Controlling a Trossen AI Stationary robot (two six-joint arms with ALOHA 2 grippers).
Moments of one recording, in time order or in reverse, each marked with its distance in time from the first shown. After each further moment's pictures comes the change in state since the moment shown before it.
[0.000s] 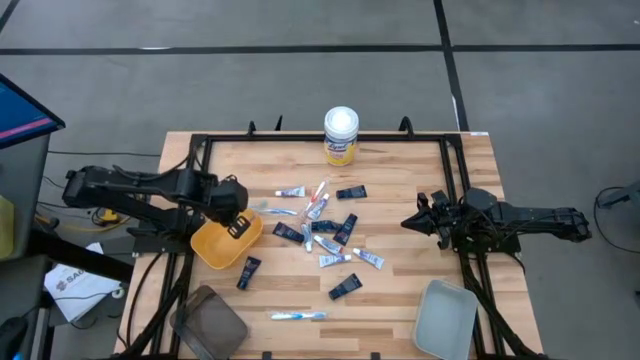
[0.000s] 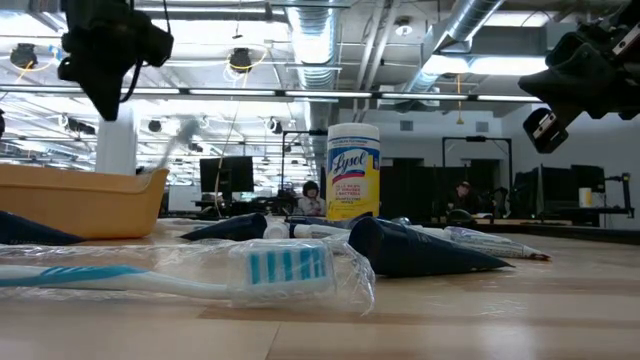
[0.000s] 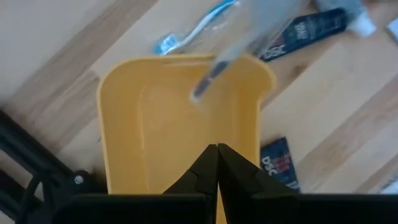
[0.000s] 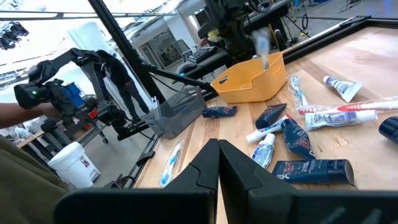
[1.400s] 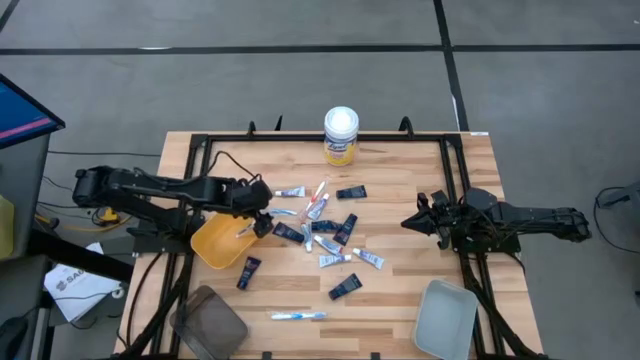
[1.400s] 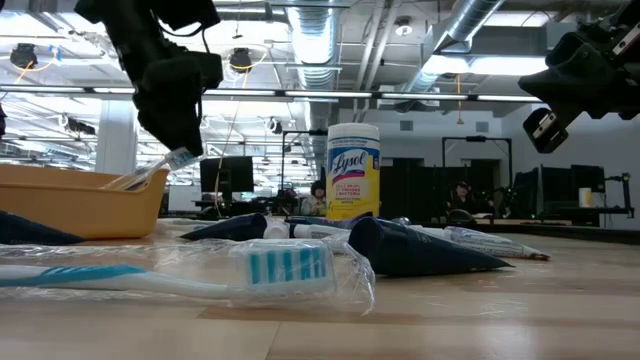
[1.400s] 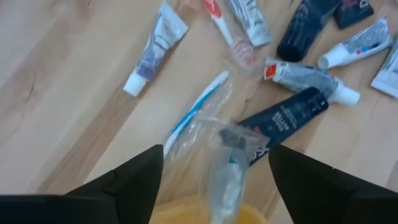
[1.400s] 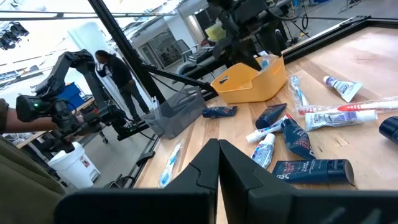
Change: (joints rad) left arm 0.060 0.128 -0.156 0.565 -0.127 0.377; right arm 0.000 0.000 0.000 0.000 0.000 0.000
